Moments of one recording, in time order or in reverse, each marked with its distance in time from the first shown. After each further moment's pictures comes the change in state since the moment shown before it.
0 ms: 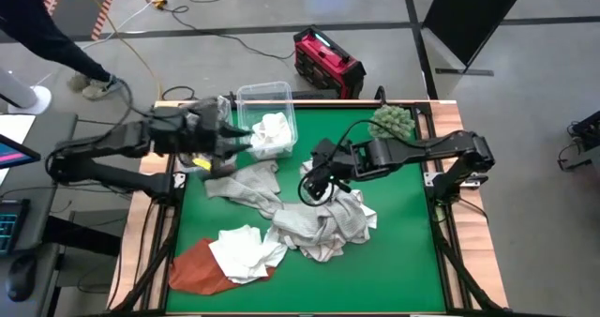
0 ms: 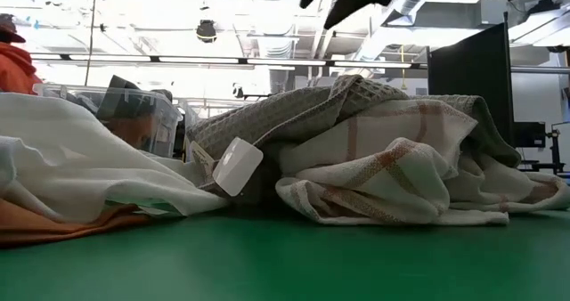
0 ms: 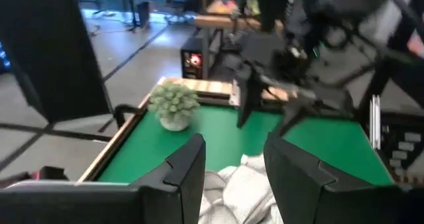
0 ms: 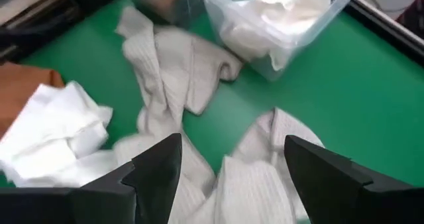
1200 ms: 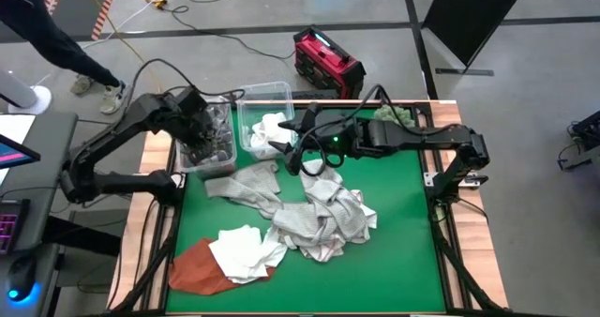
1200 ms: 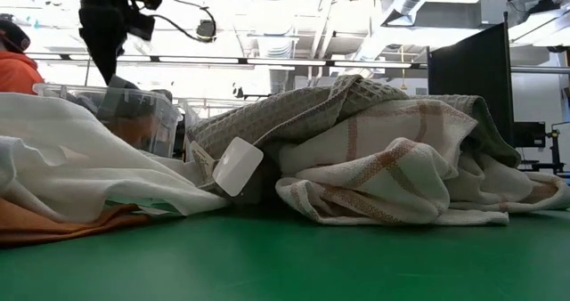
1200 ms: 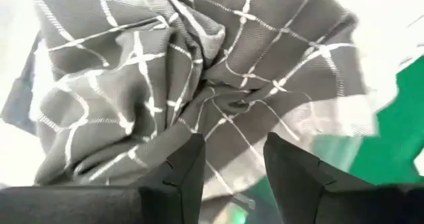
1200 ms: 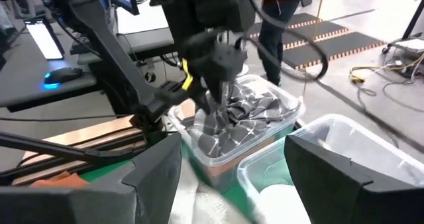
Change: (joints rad) left arm 0.654 0.158 0.026 -0.987 0.057 0.238; right arm -0.114 0.021 0.062 0.624 -0.070 -0.541
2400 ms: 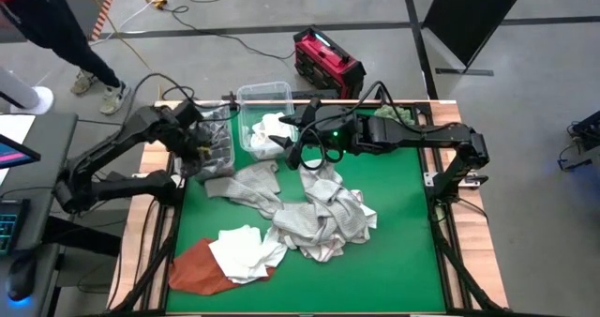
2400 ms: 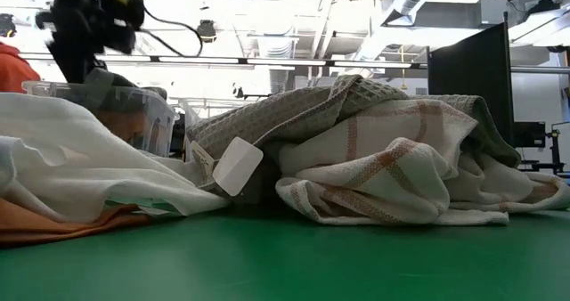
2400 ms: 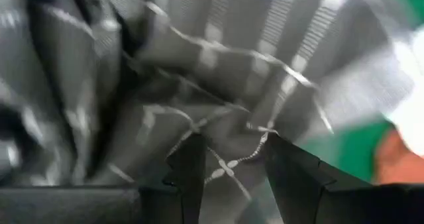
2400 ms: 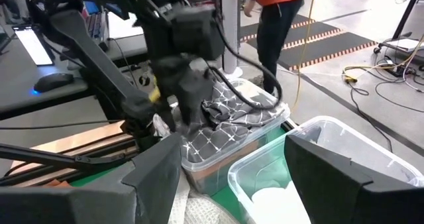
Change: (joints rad) left arm 0.057 -0.103 -0.210 0.014 0.174 0.164; right arm -0.030 0.000 0.000 0.010 0.001 -0.001
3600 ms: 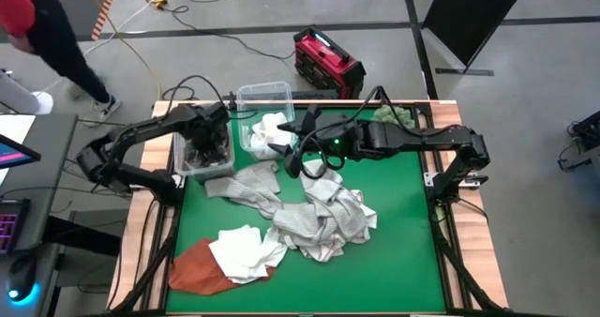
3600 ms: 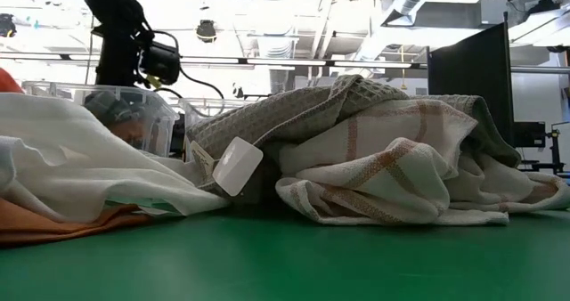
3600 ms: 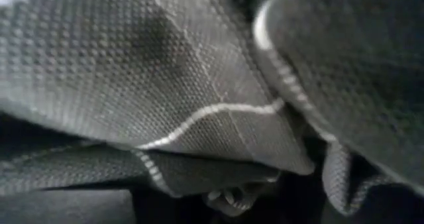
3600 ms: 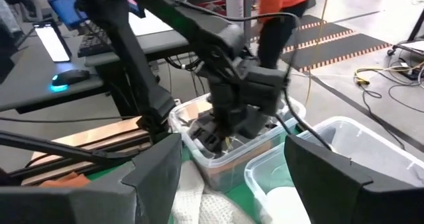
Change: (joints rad) left arm 0.002 0.389 -0.149 0.327 -0.327 -0.105; right arm 0.036 0.000 0.000 0.002 0.001 0.002
